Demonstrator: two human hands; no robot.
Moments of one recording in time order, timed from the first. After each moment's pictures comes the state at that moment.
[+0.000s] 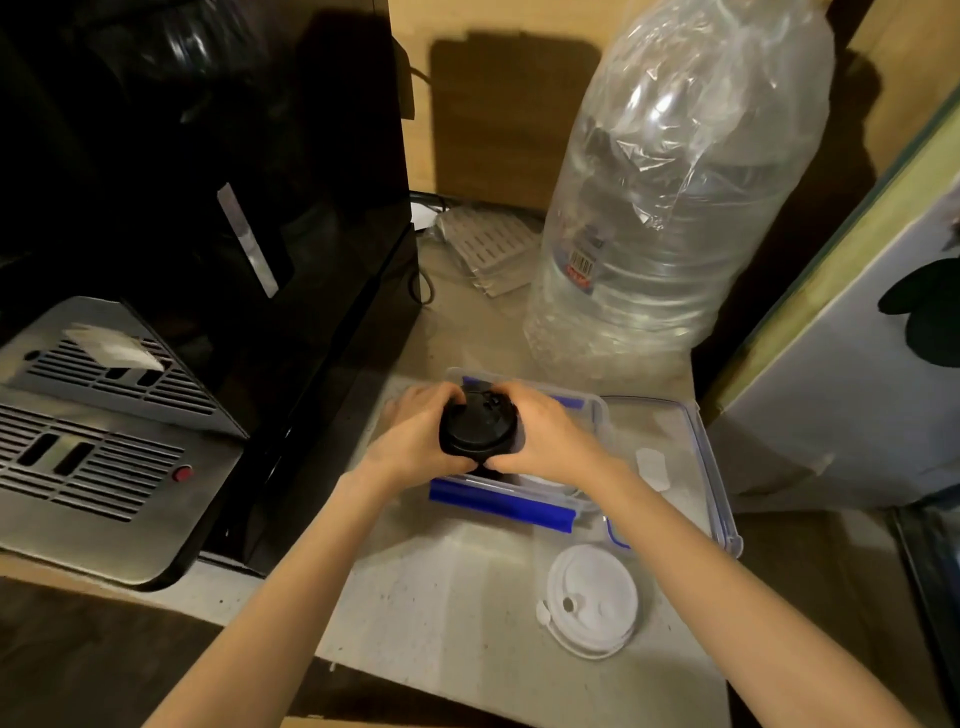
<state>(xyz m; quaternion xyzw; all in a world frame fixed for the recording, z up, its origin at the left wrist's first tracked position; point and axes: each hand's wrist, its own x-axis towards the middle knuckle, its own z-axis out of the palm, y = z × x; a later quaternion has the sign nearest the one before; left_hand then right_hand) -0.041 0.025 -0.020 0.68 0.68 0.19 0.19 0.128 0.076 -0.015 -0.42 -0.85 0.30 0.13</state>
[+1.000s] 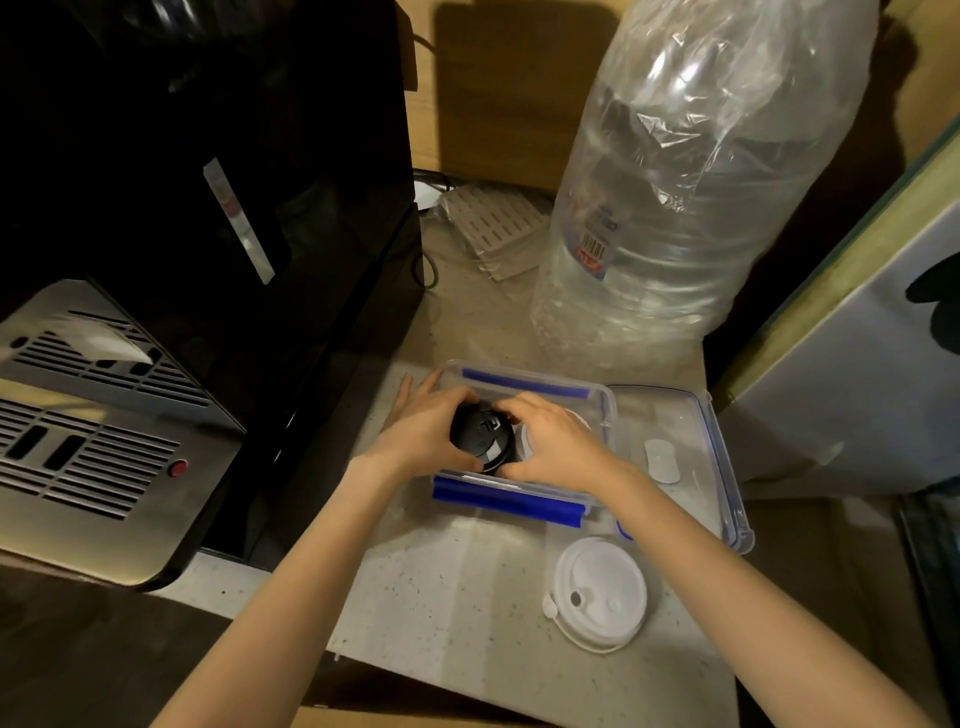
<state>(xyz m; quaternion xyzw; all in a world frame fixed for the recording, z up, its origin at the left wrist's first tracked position) -0.040 0.032 -0.024 0.69 0.67 0.10 0.24 0.133 0.072 -0.029 -0.40 -0.87 0.28 0.07</state>
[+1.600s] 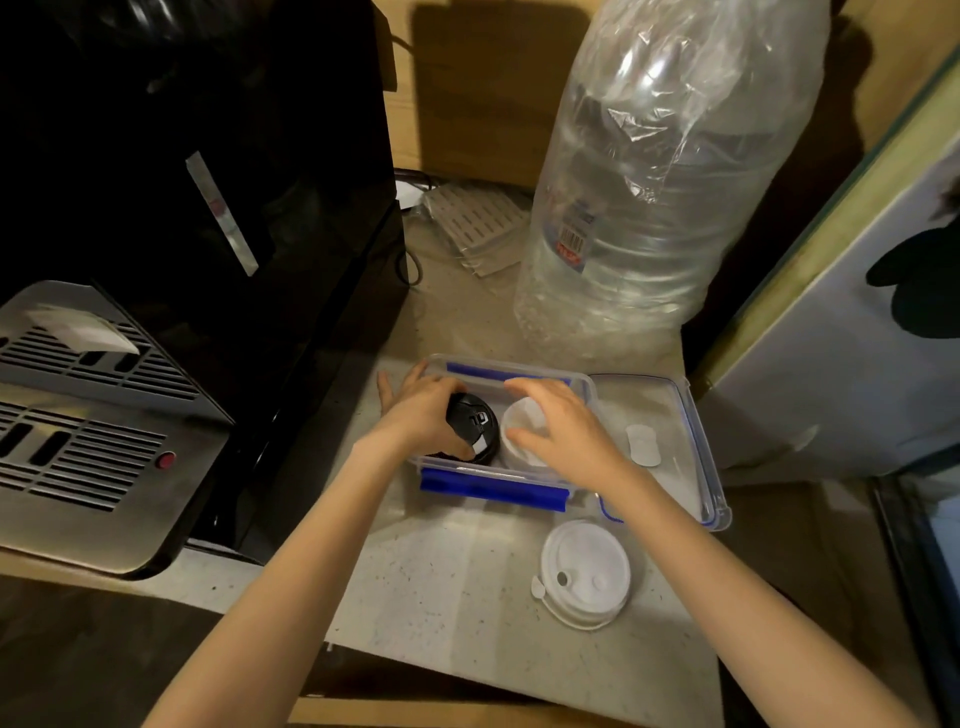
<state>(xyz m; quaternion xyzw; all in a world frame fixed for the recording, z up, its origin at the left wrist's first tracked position) -0.025 0.042 -0.016 0.66 0.71 0.02 0.23 0.154 0.060 -0.025 -0.45 -0.83 0.29 0.17</state>
